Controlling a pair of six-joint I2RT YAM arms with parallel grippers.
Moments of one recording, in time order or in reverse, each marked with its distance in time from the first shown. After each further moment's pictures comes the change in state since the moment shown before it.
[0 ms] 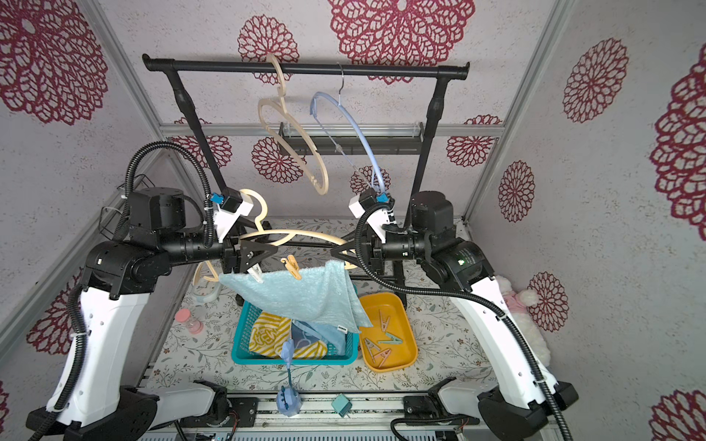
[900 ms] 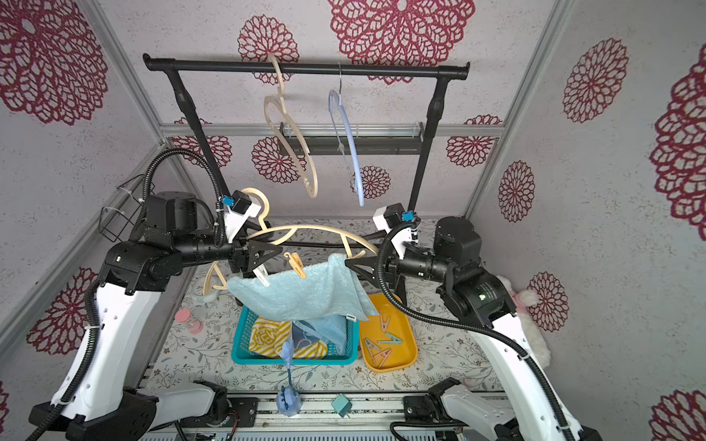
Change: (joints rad) left arm 0.001 -0.005 -0.090 0.071 -0.055 -0.034; right arm -0.057 -0.236 -0.228 0.125 0.183 0.052
